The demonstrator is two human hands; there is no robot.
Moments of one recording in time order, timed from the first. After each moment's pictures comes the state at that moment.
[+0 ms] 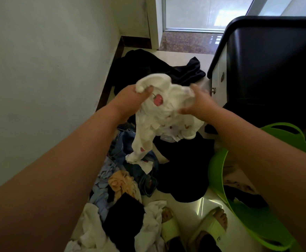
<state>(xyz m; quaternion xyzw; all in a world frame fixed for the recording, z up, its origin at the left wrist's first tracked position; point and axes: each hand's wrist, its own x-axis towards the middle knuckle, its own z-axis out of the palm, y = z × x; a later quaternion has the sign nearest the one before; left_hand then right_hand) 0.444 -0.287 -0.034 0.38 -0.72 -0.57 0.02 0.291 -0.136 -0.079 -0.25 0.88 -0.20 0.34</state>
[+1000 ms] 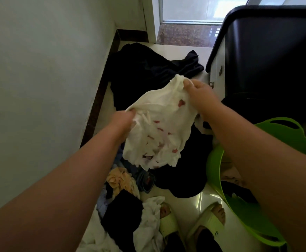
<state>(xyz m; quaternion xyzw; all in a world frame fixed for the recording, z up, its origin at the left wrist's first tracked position) 0.464 -0.266 -0.089 0.59 -0.61 -0.53 -0.04 0.297 -0.126 -0.066 -0.15 0.79 -0.46 0.37</state>
